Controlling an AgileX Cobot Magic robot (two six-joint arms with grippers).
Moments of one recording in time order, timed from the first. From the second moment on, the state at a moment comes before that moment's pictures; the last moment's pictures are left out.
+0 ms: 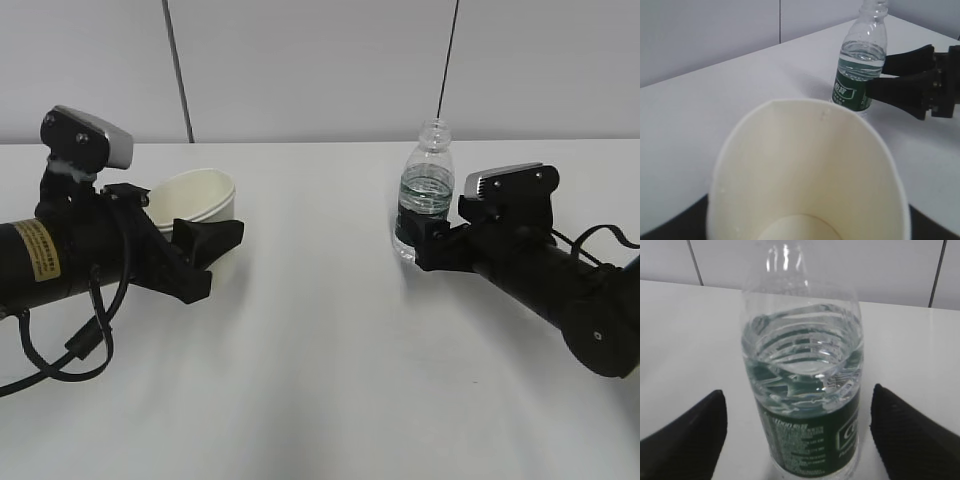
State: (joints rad) left arm -0.38 1.60 -0.55 0.58 -0.70 -0.36; right arm 0.21 2.09 -0.75 -0.14 -1.03 0.09
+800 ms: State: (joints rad) left arm -0.38 1.60 -0.55 0.59 -0.70 -0.37; right arm 0.21 2.26 -0.94 -0.17 -1.07 0.13
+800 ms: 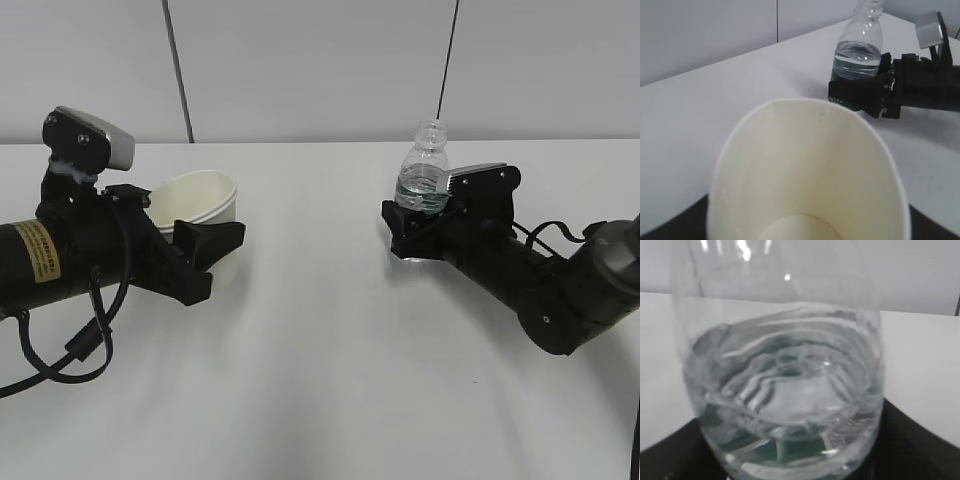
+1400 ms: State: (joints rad) left arm -0.38 1.60 -0.55 0.61 -0.69 -0.39; right arm 0.21 2.23 -0.94 -0.31 -1.03 0.13
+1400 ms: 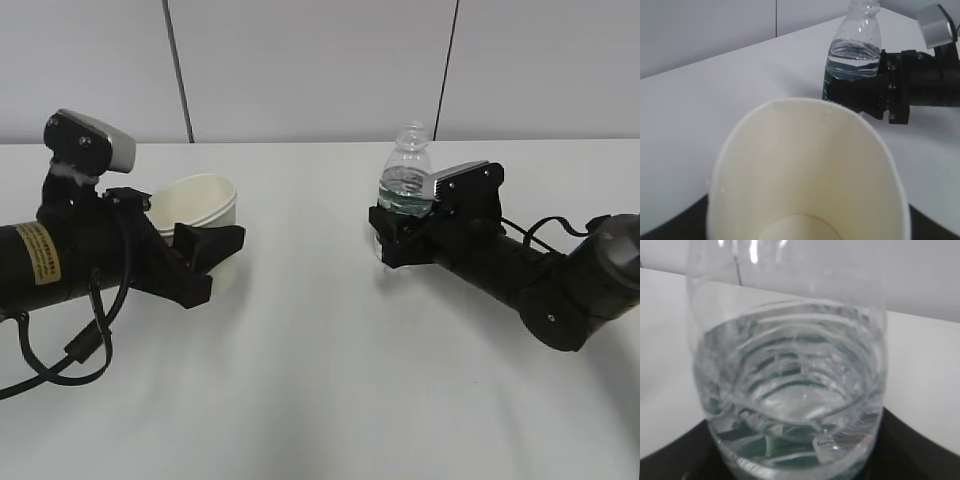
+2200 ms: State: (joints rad) left arm -0.38 1.60 -0.55 0.68 -0.62 -0.48; right arm 0.40 2.10 -1.13 -0.47 -0.81 0.13
